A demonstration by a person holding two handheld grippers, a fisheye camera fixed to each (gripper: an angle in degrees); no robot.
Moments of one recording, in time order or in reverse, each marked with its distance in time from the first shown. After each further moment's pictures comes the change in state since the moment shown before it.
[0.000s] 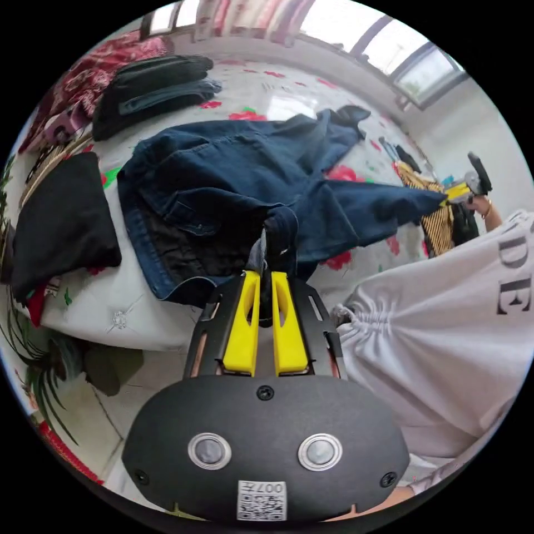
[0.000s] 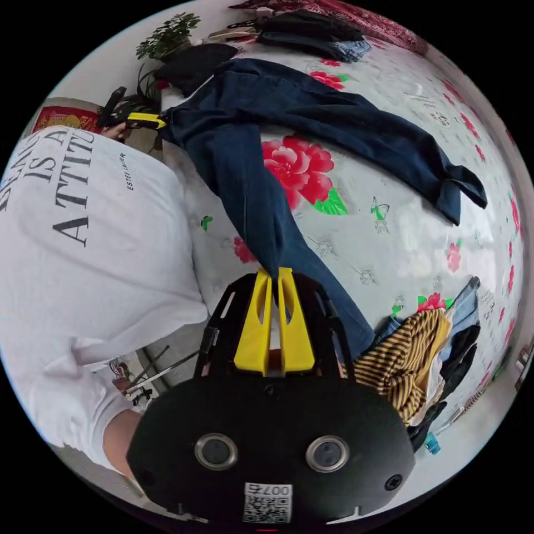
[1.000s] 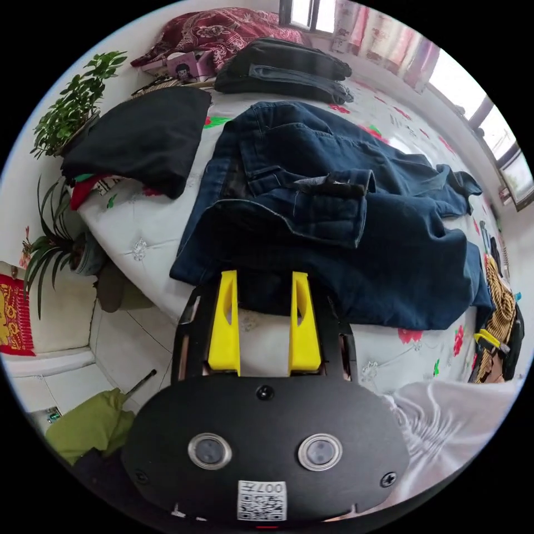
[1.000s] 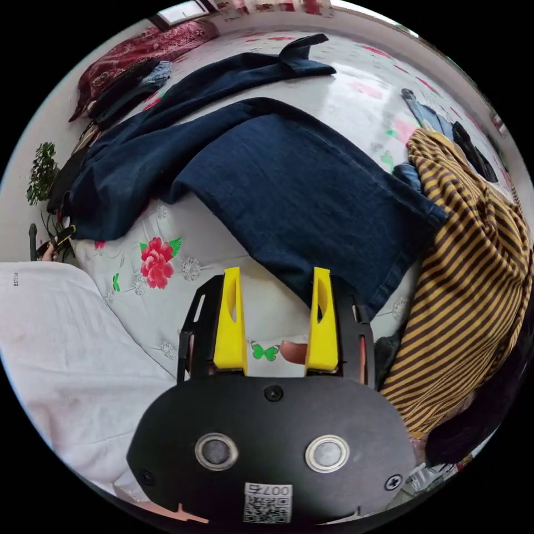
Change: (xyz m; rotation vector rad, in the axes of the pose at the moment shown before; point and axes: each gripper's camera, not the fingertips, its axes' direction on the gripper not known) left arm 0.052 0.015 0.138 0.031 -0.376 -0.468; right arm 0.040 0.111 0.174 0.203 0.067 0.746
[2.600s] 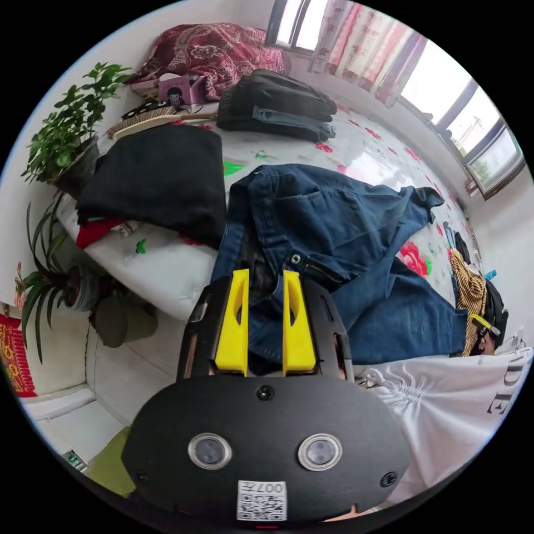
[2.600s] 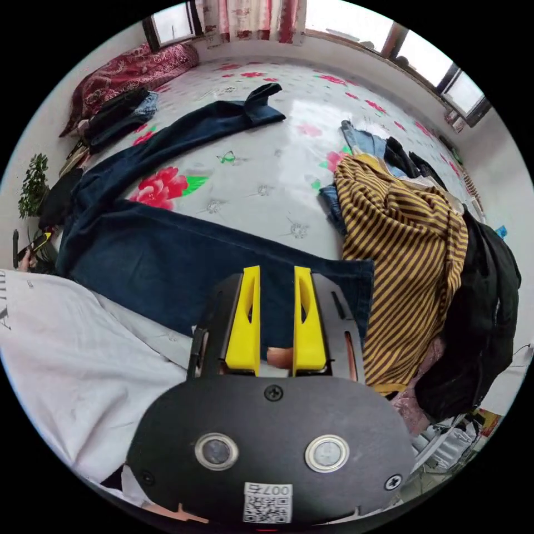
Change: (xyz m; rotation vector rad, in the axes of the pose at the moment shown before) left arm -0.071 -0.006 -0.116 0.088 0.187 0.139; right arm 0.008 0.098 -0.061 0.216 0.001 0.116
